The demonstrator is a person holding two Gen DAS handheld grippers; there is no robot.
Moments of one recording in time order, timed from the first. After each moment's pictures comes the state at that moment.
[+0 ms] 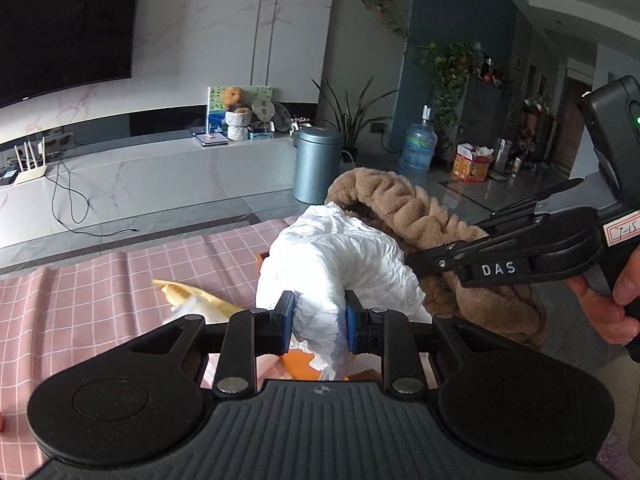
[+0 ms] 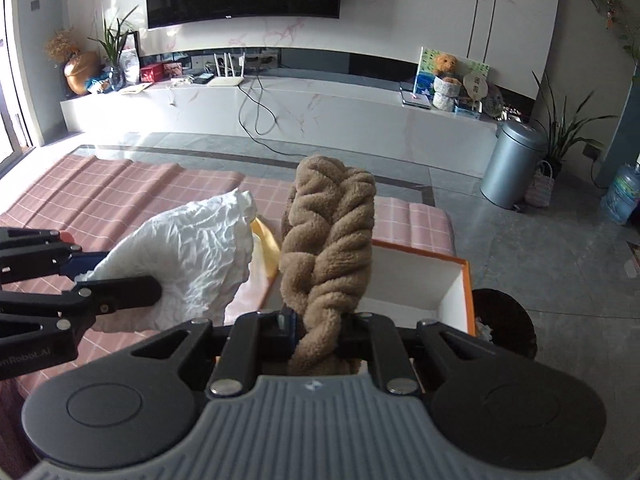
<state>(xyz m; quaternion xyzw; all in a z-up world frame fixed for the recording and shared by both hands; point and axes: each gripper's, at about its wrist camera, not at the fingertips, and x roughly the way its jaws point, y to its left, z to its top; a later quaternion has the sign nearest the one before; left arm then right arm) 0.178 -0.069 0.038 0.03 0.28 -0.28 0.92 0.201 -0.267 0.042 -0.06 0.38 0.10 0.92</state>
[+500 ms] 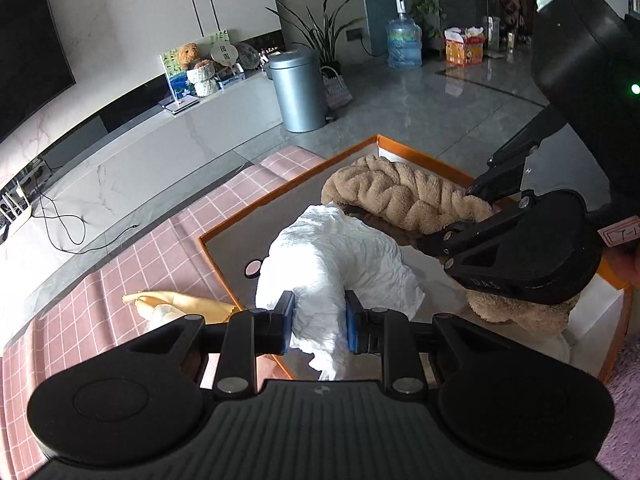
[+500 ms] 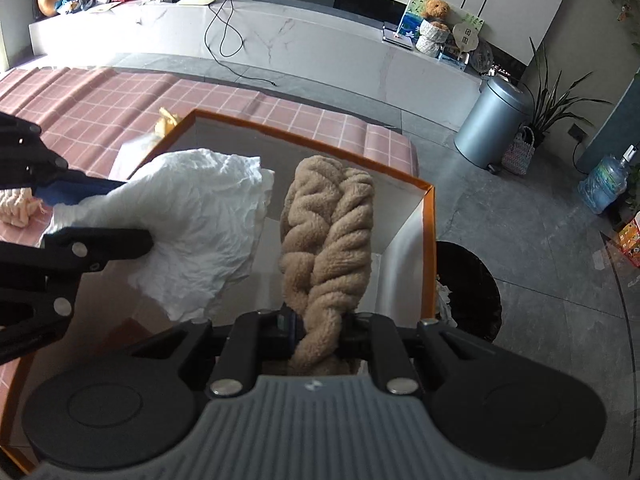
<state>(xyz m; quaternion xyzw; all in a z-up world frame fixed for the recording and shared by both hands) 0.229 -0.169 -0.030 0.21 0.35 -0.27 0.87 0.269 -0.309 -0.053 -0.15 0.45 0.07 0.88</state>
